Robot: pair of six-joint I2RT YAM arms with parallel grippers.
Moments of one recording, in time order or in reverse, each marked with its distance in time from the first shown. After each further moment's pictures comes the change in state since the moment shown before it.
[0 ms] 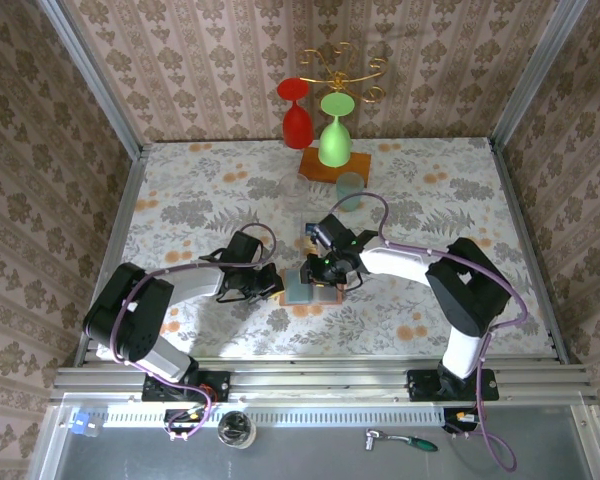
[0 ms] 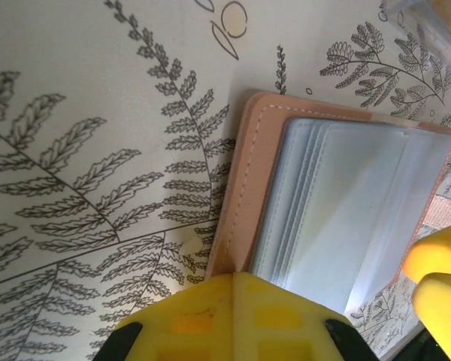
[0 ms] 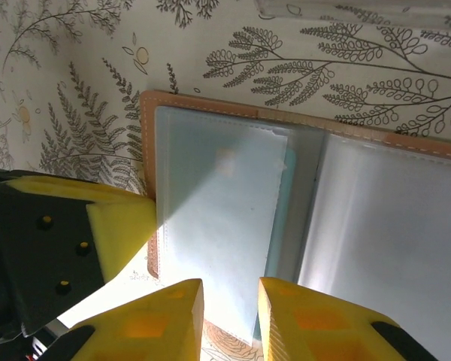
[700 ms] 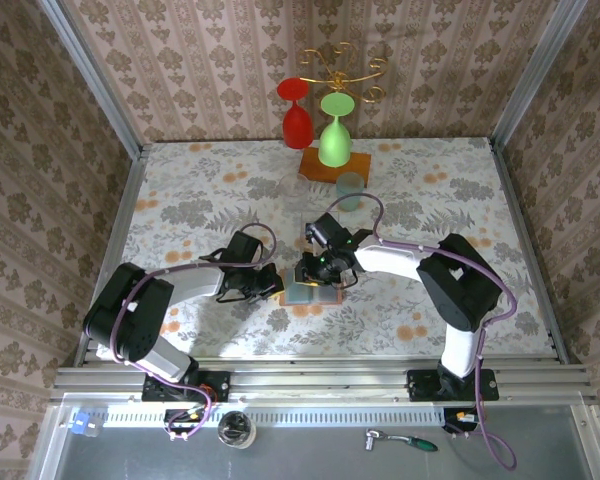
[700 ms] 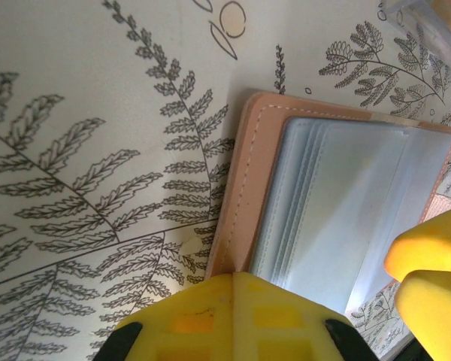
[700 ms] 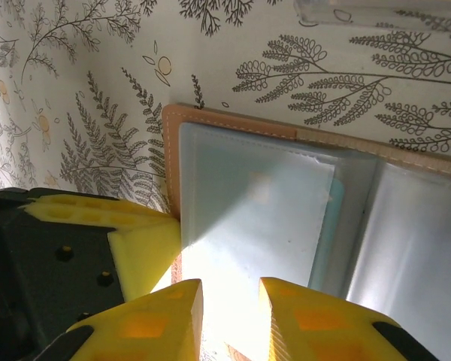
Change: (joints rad) left arm 0.001 0.000 0.000 0.000 0.000 0.005; right arm 0.000 0.047 0.028 0.042 -0.044 0.026
